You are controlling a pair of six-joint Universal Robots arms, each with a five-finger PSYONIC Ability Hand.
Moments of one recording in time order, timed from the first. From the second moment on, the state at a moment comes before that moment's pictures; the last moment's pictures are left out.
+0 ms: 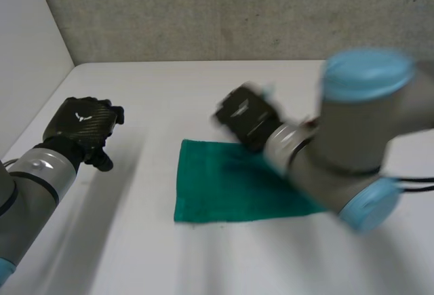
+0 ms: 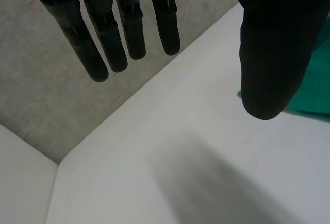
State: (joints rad) left arm 4.40 -1.63 -1.82 3.25 -1.52 3.57; right arm 2.24 -1.04 1.21 0.09 1.35 2.39; left_hand 0.49 0.49 0.49 0.48 0.30; right_hand 0.97 1.18 1.19 1.19 0.99
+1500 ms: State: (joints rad) left arm 4.04 -2.10 -1.57 3.37 -1.69 3.52; right arm 1.70 -1.32 1.91 -0.11 1.23 2.77; left_hand 0.49 0.49 0.49 0.48 0.30; right_hand 0.25 0.28 0.27 0.28 0.10
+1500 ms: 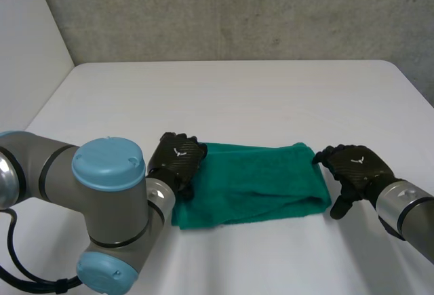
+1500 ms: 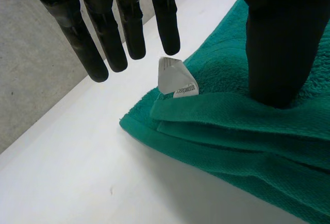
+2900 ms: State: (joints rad) left arm 4.06 -1.88 -1.52 3.40 -1.75 3.36; right arm 2.21 -1.20 1.39 0.04 1.46 2.91; left_hand 0.36 0.35 0.35 0.34 0.16; right_hand 0.20 0.21 0.21 0.23 0.07
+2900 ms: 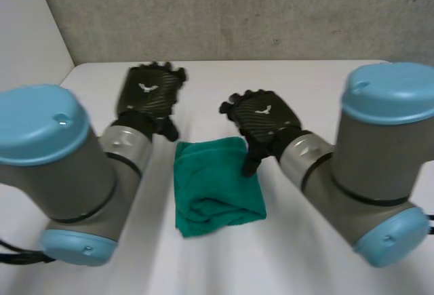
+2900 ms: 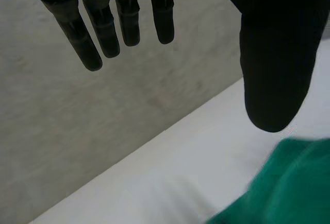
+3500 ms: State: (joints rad) left arm 4.11 -2.11 -1.59 3.26 -1.80 3.33; right arm 2.13 -0.86 1.25 0.18 1.35 3.01; left_hand 0.36 0.35 0.35 0.34 0.15; right_hand 0.18 0.21 0.21 0.23 0.07
